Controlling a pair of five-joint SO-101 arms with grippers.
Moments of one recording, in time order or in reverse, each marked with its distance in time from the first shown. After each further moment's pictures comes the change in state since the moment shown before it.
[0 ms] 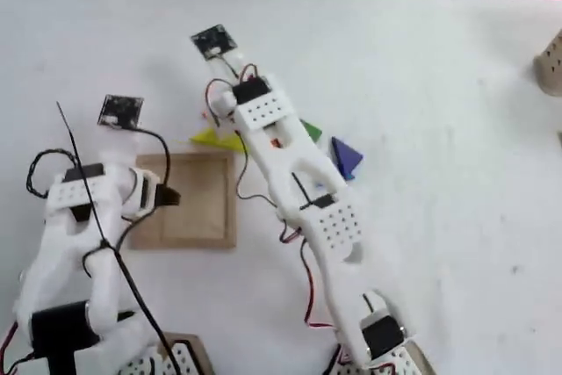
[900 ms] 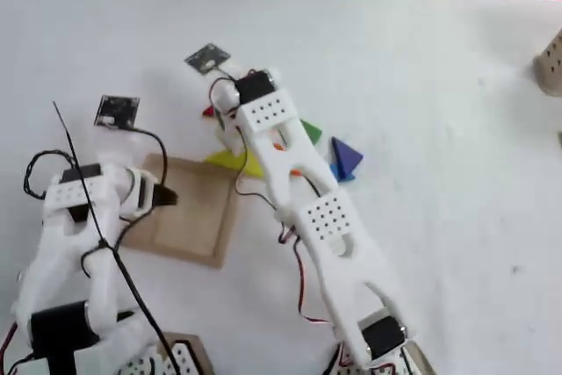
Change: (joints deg) left arm -0.9 0.0 0.0 0.0 0.0; right arm 0.8 9.6 -20.5 28.9 11.3
